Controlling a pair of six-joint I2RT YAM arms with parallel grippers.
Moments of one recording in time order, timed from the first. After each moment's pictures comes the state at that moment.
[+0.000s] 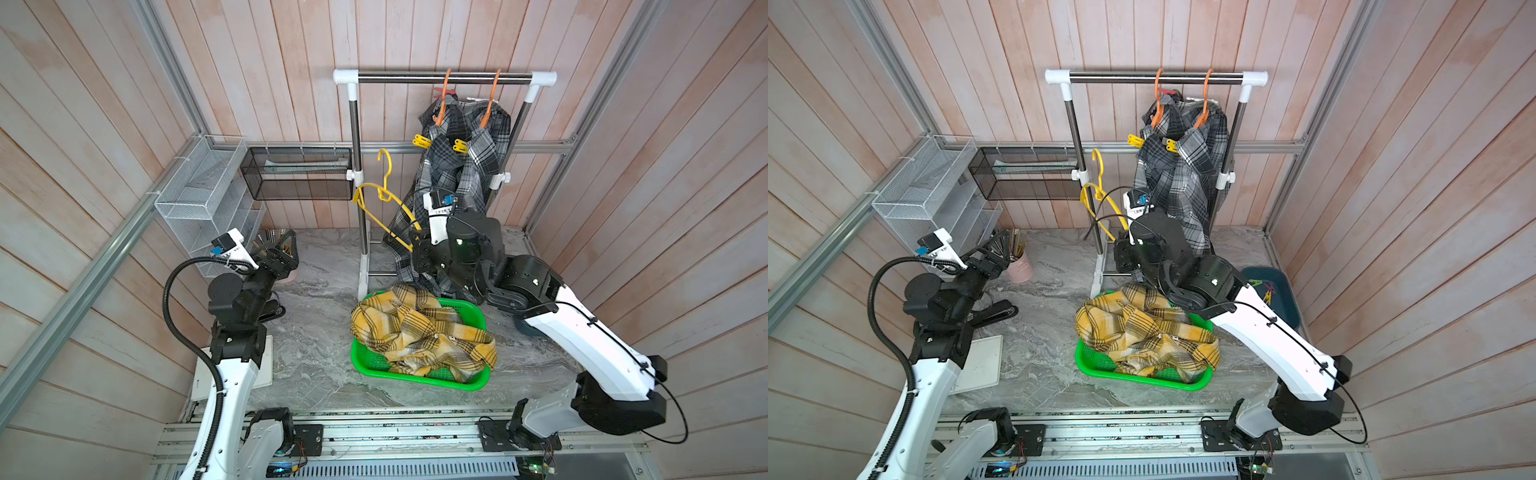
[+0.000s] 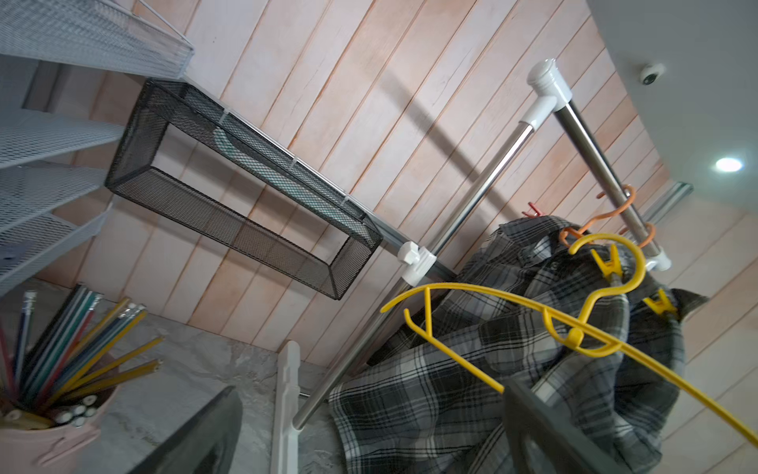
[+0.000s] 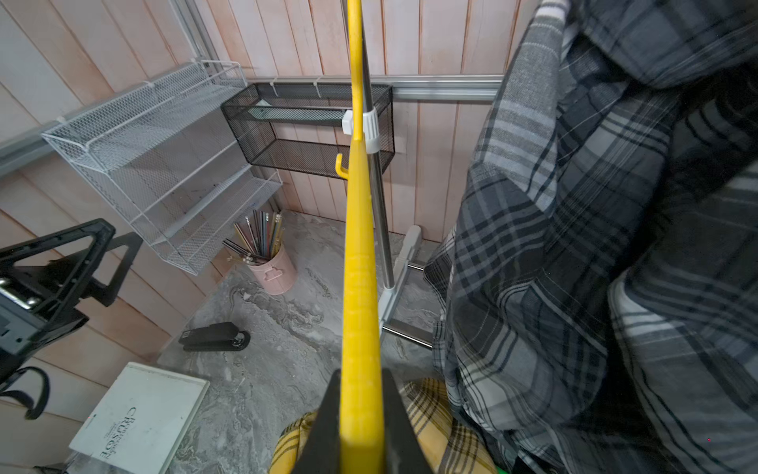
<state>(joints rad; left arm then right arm) 0.09 0.87 0.83 0.19 0.29 -0.64 1.02 1.52 2.00 -0.84 0.50 0.33</state>
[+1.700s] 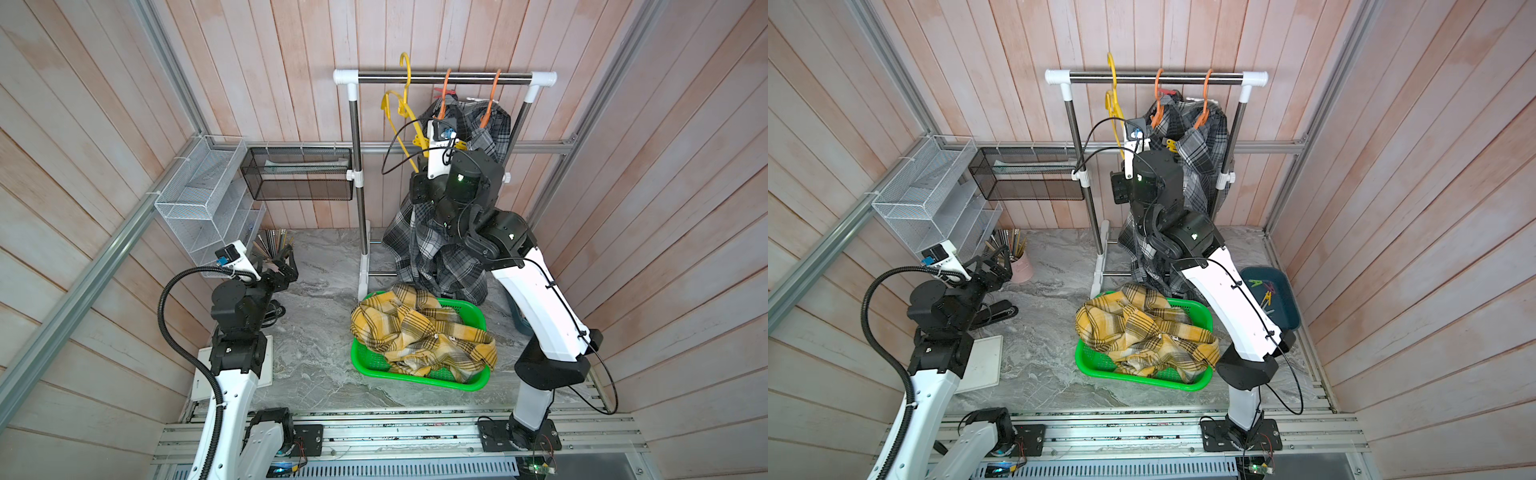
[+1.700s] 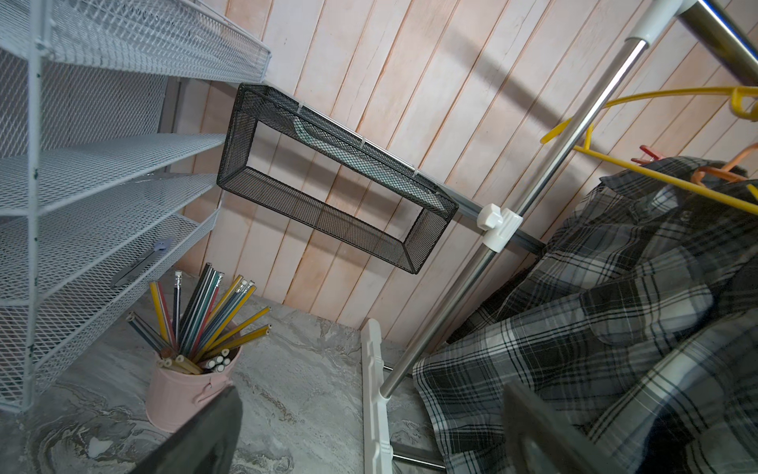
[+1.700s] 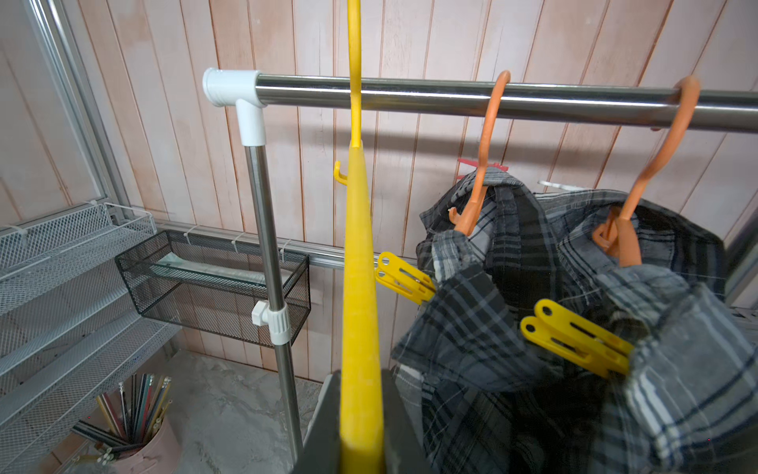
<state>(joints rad) 0.08 0.81 0.78 0.06 0.18 -0.46 0.85 1.87 2.55 -0.63 0.57 -0.03</state>
